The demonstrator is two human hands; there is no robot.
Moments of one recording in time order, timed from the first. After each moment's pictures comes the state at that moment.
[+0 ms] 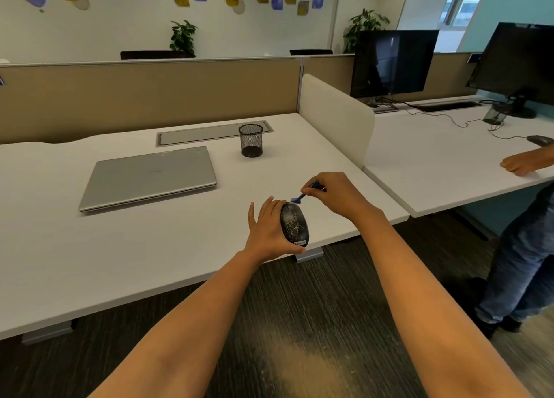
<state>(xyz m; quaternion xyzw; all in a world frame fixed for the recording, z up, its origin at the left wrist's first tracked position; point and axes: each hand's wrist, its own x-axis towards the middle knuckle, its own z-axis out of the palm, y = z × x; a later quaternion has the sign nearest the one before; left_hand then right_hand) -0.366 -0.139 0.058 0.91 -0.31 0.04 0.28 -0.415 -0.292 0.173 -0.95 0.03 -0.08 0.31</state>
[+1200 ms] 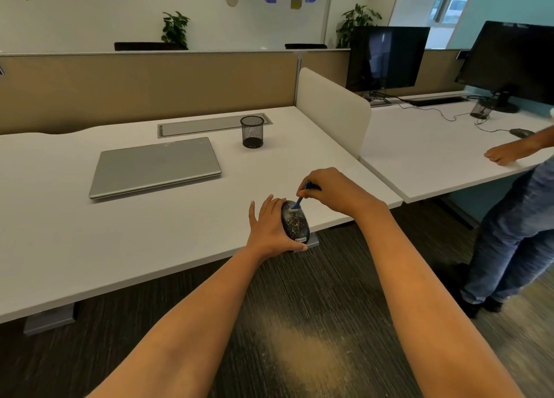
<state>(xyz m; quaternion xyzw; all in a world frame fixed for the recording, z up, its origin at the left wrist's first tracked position) -0.401 -0.112 0.059 0.91 -0.30 0.02 0.28 -0.456 -0.247 0.192 -0.98 -0.01 -0.02 0.20</state>
